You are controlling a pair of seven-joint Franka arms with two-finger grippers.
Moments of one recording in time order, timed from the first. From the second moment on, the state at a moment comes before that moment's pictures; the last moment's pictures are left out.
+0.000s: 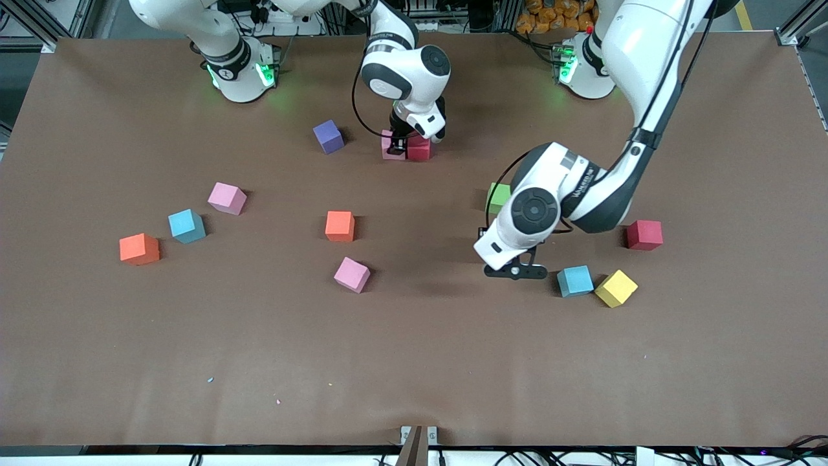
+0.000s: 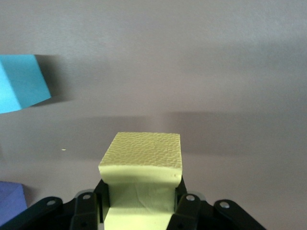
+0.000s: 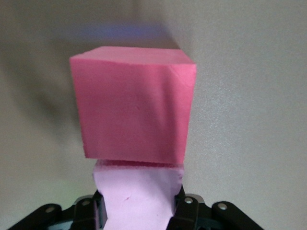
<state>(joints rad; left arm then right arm) -0.27 0.58 -0.29 -1.57 0.12 1.93 -0.55 0.77 0.51 0.38 -1.99 -0.33 2.12 -0.20</state>
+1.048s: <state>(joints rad) -0.26 0.49 -0.30 -1.56 0.11 1.84 -0.82 0.77 0.51 0.38 -1.98 -0.30 2.15 -0.20</state>
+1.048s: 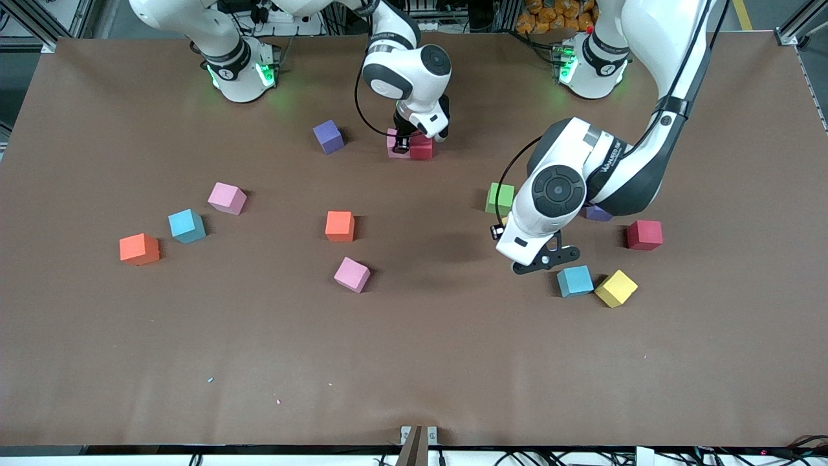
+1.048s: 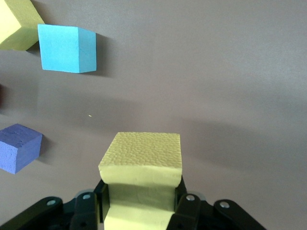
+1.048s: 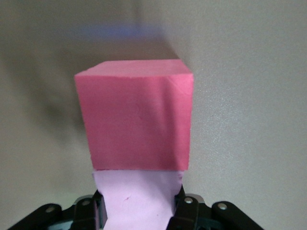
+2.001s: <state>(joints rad) -0.27 0.42 -0.33 -1.55 -0.05 1.75 -1.41 0.78 0.53 0.37 -1.97 -0.30 2.18 -0.20</state>
